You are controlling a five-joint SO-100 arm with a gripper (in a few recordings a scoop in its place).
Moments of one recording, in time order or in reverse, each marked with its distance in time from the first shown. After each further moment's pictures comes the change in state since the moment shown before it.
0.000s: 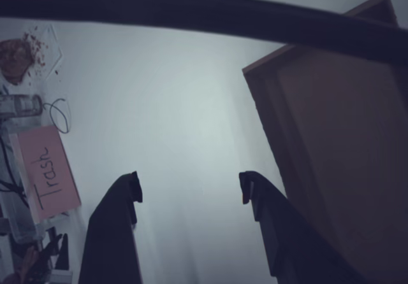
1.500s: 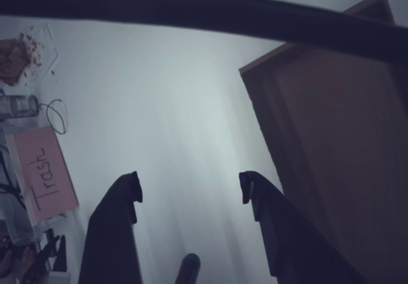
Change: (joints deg) arm 0.7 0.5 1.5 -0.8 0.0
